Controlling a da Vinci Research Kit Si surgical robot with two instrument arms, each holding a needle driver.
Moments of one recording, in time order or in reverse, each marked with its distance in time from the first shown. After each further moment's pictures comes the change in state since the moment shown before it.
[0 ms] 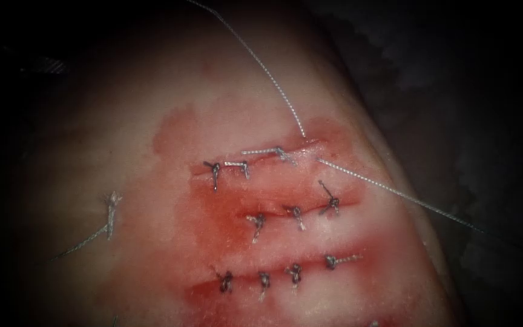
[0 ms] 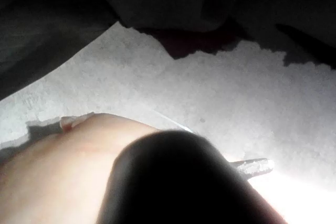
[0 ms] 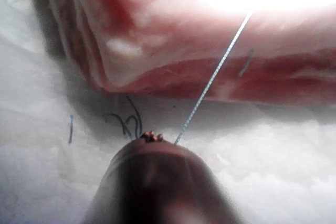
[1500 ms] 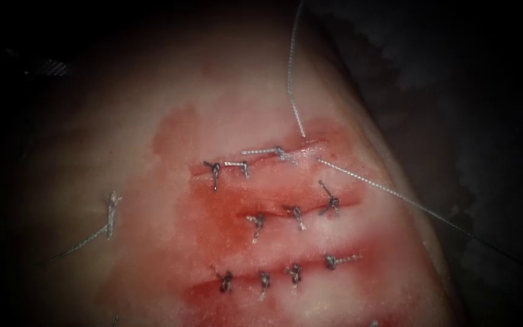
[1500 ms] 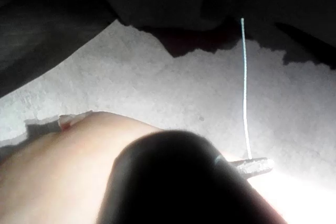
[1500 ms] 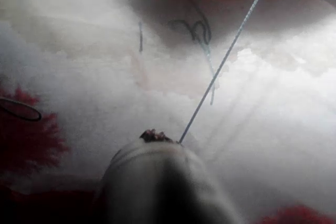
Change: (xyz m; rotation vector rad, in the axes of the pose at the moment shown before) right arm 0.015 -0.001 0.001 0.037 0.073 0.096; left arm 0.000 0.000 0.000 -0.001 0.000 0.002
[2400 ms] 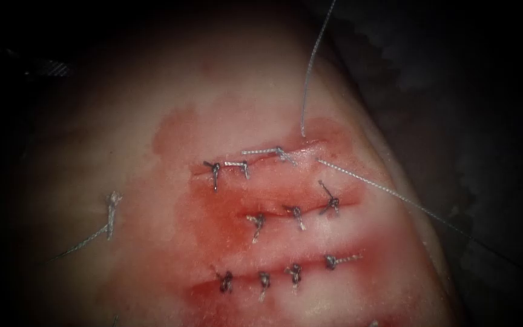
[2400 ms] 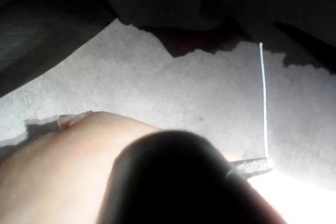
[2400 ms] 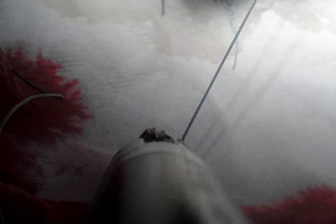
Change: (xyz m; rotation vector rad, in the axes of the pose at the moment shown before) right arm 0.005 -0.001 0.001 -0.001 0.022 0.029; left arm 0.000 0.000 0.000 0.001 0.002 0.000
